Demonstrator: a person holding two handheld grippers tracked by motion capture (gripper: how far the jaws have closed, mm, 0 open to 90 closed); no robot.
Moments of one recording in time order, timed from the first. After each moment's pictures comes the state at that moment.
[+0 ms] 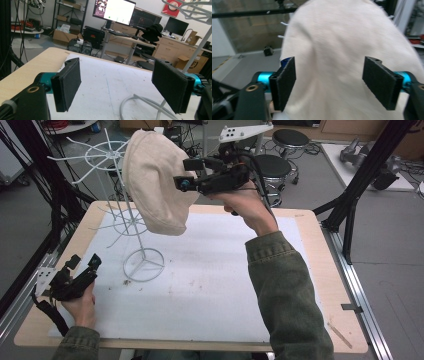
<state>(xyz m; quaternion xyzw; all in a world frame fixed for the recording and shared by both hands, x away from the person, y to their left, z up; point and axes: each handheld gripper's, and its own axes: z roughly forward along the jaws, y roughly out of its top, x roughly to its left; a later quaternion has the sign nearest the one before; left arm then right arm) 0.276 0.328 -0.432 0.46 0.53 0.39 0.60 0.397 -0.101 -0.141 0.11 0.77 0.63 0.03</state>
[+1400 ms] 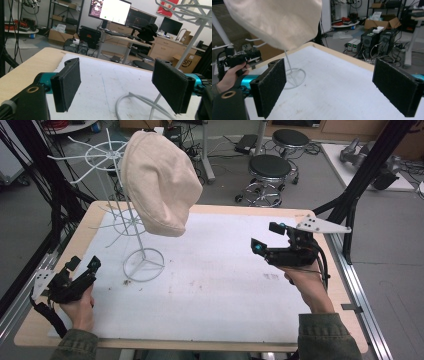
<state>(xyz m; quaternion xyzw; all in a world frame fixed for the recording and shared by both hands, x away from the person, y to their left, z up) 0.268 0.329 -0.430 0.46 0.52 0.38 0.61 0.301 -0.248 -0.268 0.32 0.71 0.60 0.17</state>
